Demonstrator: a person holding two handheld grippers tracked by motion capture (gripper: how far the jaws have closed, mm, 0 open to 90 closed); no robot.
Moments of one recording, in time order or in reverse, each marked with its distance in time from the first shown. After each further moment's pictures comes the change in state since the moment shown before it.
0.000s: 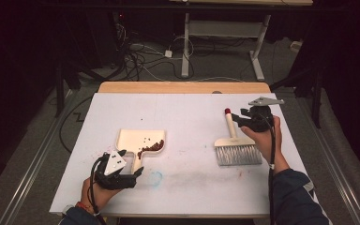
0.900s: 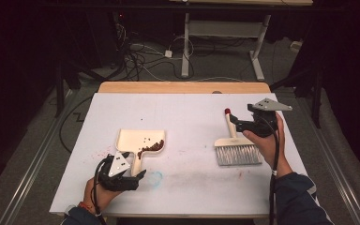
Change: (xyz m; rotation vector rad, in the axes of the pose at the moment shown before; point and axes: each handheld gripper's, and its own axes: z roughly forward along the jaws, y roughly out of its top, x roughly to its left) left arm -0.005 -0.002 0.007 0.021 -0.024 0.032; right arm 0.018 0.004 -0.028 -0.148 -0.012 -0.029
